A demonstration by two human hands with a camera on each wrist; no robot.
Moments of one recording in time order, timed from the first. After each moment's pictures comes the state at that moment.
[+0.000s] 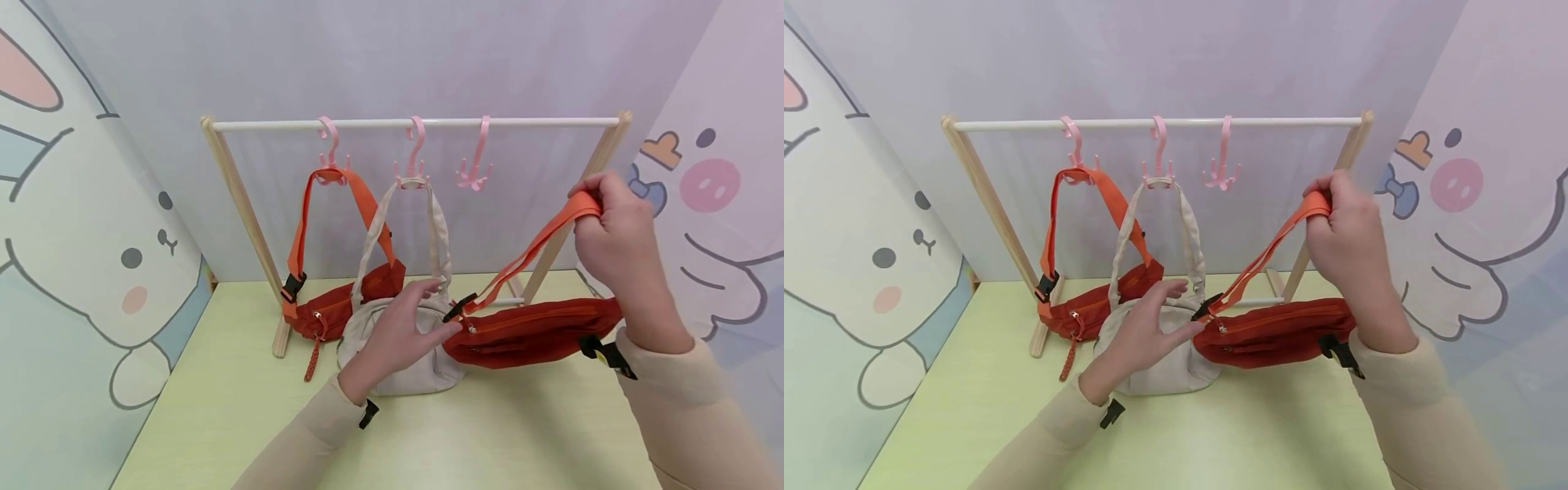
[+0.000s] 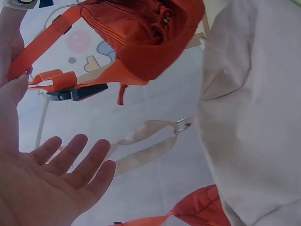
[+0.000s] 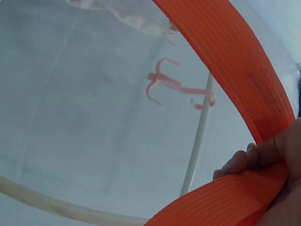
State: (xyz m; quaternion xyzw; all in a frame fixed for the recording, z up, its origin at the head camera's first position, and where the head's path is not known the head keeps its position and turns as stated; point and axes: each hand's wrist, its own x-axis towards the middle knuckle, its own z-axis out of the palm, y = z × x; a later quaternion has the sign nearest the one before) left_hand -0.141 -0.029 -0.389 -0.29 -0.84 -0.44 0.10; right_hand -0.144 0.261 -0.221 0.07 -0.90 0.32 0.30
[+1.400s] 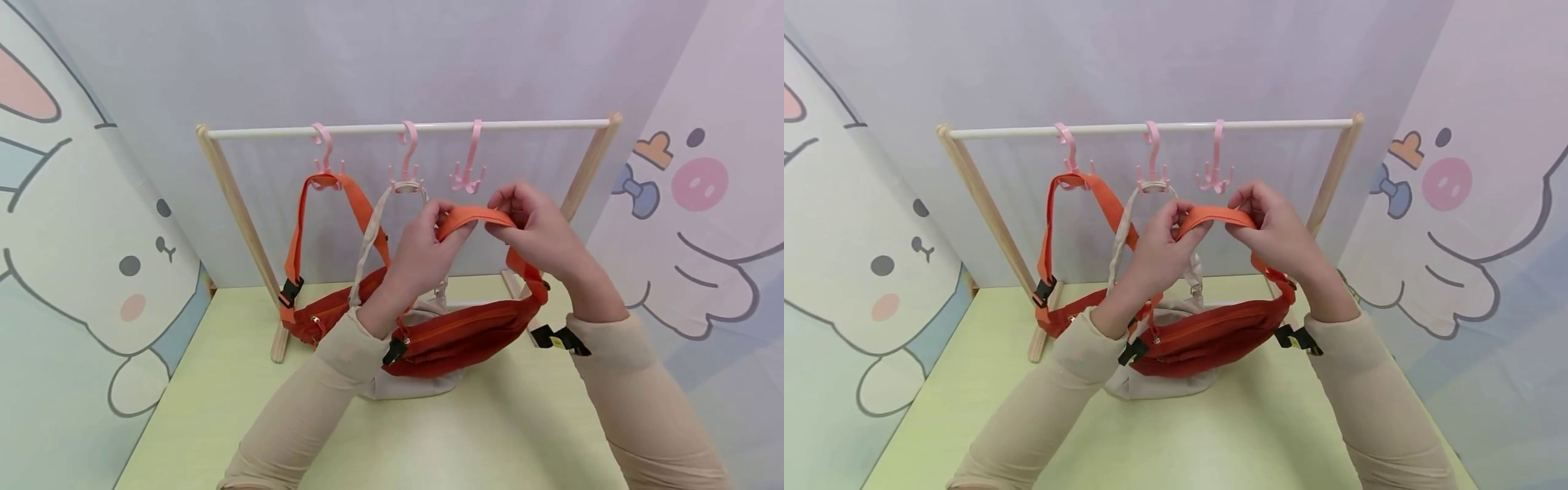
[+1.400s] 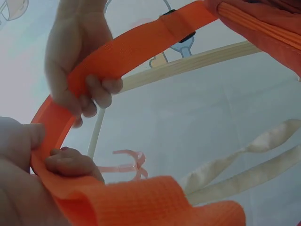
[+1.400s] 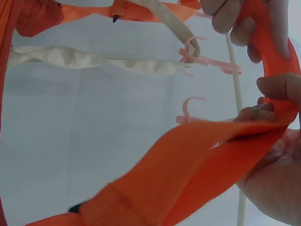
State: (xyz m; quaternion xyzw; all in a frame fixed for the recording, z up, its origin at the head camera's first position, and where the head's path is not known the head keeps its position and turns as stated) left_hand -0.176 0.011 -0.261 -0.26 -0.77 -0.58 0.10; right_hand -0.184 0.228 -0.236 0.24 -0.84 0.48 0.12
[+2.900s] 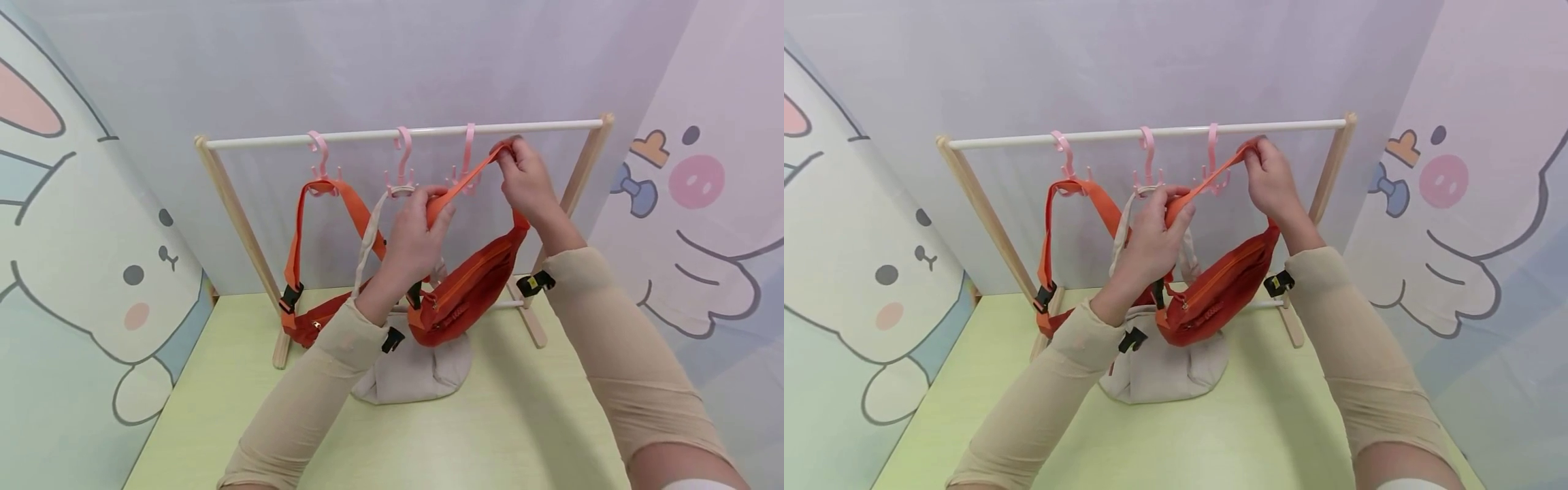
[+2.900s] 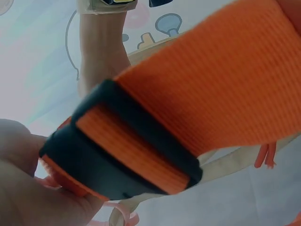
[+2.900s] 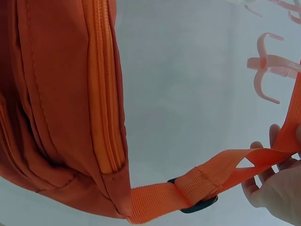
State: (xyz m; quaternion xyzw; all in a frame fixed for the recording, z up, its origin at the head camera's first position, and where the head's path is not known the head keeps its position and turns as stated) left_hand -0.194 0.012 -0.253 -0.23 -0.81 -0.52 0.17; right_hand -0.287 0.239 -0.226 0.13 -0.84 0.48 0.20
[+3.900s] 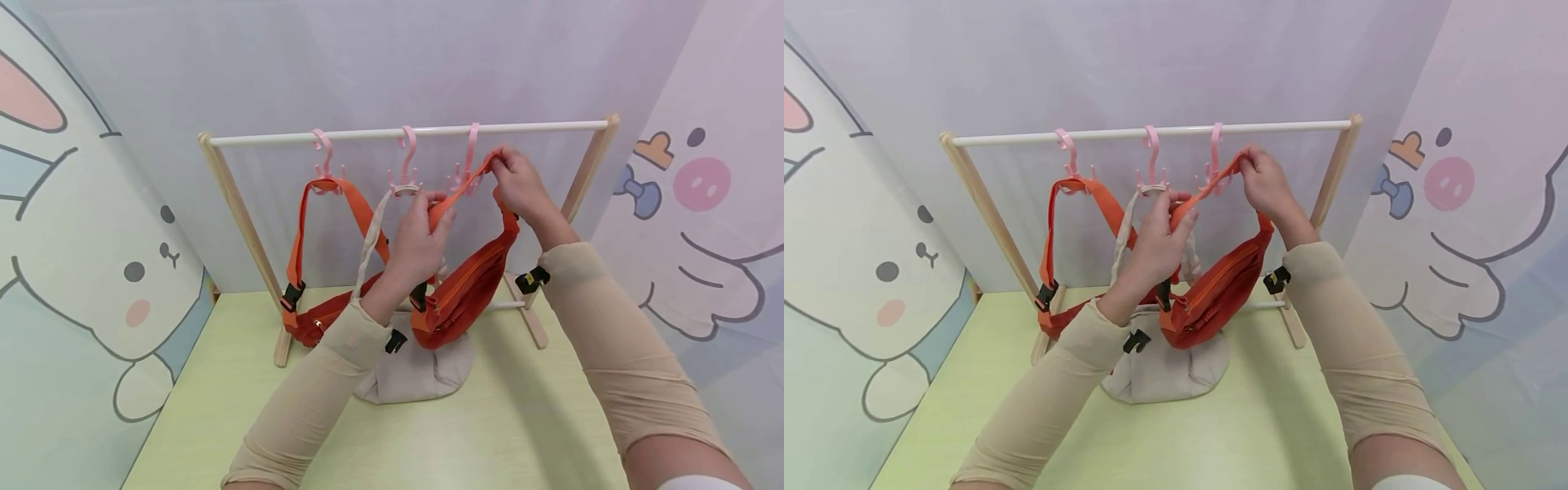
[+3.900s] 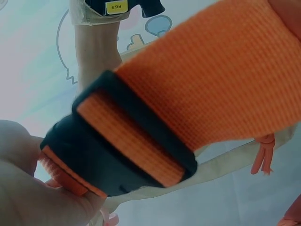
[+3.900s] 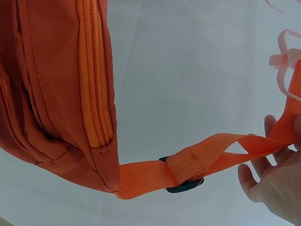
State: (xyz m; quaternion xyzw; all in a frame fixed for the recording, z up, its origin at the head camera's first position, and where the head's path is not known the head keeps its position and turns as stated) left_hand -0.201 0.018 -0.264 -0.23 -0.79 -0.54 0.14; right_hand -0.297 0.238 -0.233 0.12 -0.87 0.45 0.15
